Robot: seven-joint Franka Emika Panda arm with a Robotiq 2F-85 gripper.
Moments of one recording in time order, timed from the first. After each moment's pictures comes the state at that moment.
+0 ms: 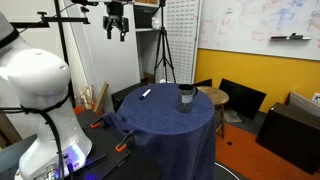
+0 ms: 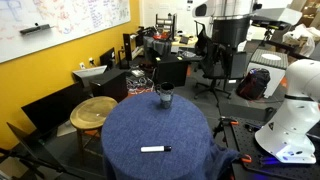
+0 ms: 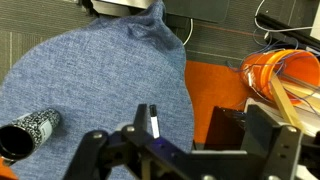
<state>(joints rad) 0.14 -0.46 0.11 -2.29 0.14 1.72 0.05</state>
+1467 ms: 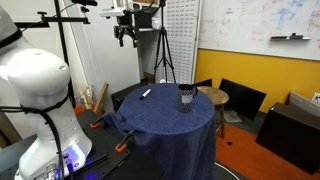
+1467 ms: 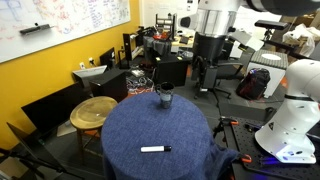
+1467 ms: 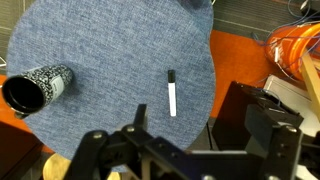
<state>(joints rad) 0.13 -0.39 0.10 -2.36 0.04 2.01 0.00</state>
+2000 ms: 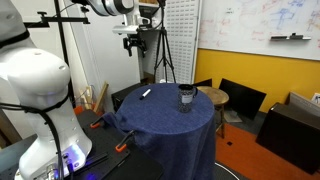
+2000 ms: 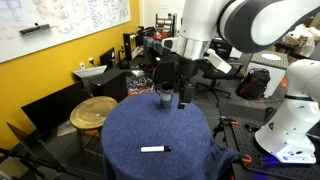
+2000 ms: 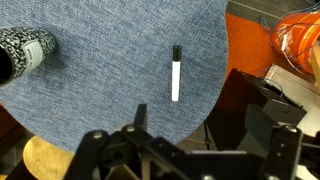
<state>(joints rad) 0.13 -0.22 0.08 -2.40 0.04 2.28 -0.11</state>
